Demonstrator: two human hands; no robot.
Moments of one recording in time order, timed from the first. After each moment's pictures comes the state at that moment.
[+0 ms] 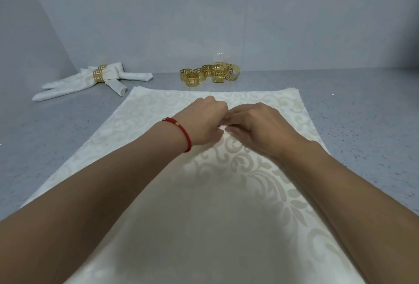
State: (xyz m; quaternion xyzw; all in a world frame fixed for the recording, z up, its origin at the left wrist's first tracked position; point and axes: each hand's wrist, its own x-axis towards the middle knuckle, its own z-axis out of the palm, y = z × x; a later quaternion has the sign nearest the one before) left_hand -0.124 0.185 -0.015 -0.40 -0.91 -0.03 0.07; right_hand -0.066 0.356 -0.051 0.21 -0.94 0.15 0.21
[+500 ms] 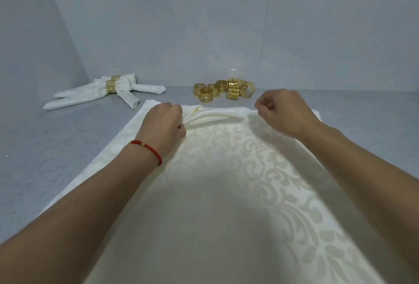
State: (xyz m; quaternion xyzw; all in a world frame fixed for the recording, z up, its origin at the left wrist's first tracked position) left_hand -0.187 0.101 -0.034 -0.22 -0.94 -0.10 0.23; right_hand -0.134 0.378 -0.011 -0.04 -0.95 0.23 0.19
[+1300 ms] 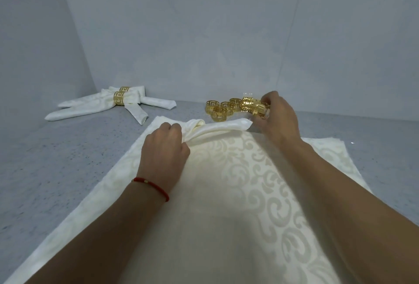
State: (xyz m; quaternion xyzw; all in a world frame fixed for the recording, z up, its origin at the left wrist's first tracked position) left_hand -0.209 0.084 -0.056 -0.14 -0.92 -0.18 0.31; right_hand -0.244 0.362 -0.039 -0.07 -0.91 0.25 0.31
